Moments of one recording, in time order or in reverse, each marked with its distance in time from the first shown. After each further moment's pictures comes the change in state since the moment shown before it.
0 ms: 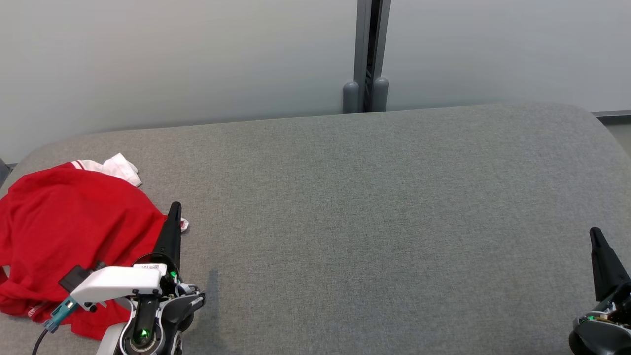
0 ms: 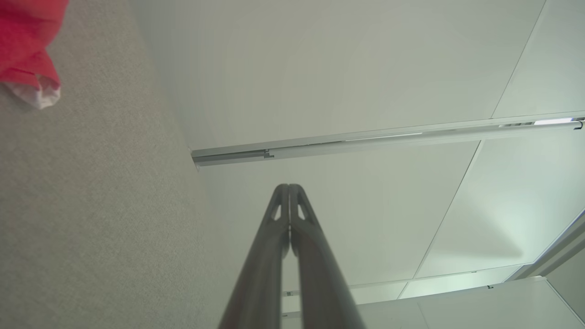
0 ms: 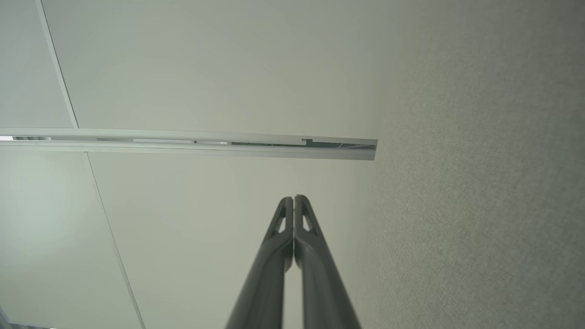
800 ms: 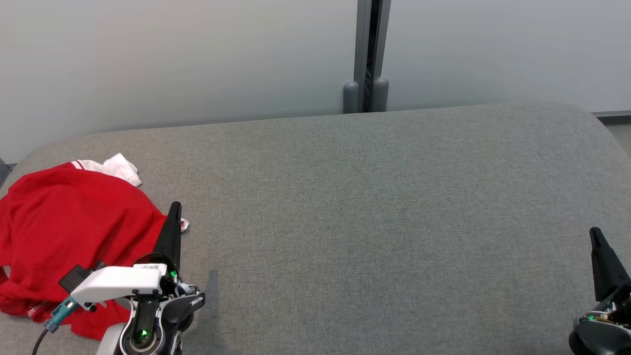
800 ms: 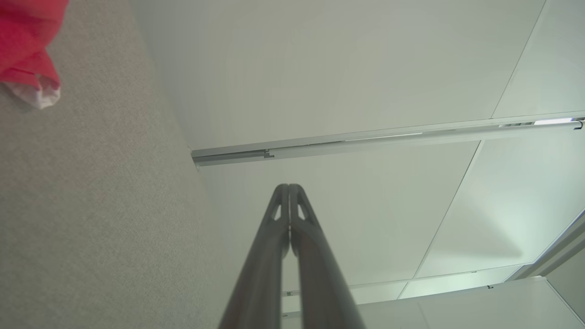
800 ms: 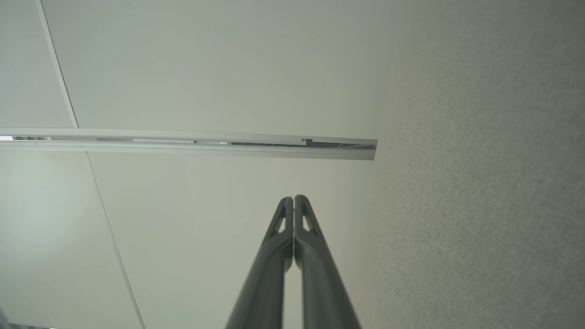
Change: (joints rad) left arm 0.000 0.000 0.000 0.000 0.000 0.000 0.000; right arm 0.000 0.000 0.000 0.000 0.000 0.000 0.000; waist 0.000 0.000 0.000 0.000
